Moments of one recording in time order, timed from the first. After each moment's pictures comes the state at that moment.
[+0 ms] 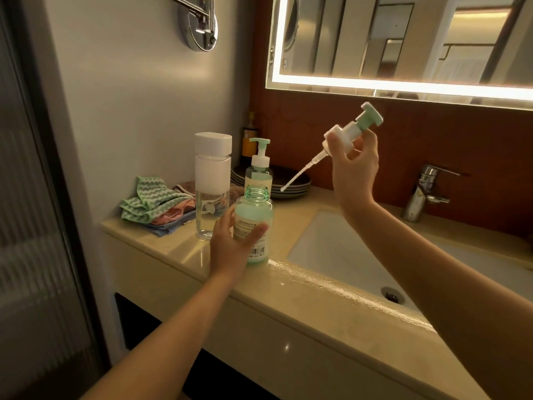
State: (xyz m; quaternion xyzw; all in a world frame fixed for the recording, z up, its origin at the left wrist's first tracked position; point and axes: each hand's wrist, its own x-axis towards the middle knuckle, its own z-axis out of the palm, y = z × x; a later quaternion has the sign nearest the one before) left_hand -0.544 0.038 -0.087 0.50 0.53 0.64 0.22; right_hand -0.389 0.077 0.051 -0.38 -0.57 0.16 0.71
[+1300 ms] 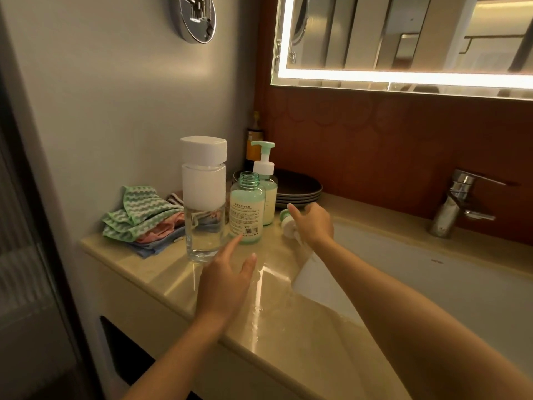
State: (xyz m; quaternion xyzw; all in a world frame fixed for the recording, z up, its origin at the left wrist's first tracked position) left_hand -0.544 0.049 -0.090 0.52 0.66 0.53 0.13; right_hand -0.421 0.228 -0.065 -0.64 -0.64 0.17 0.39
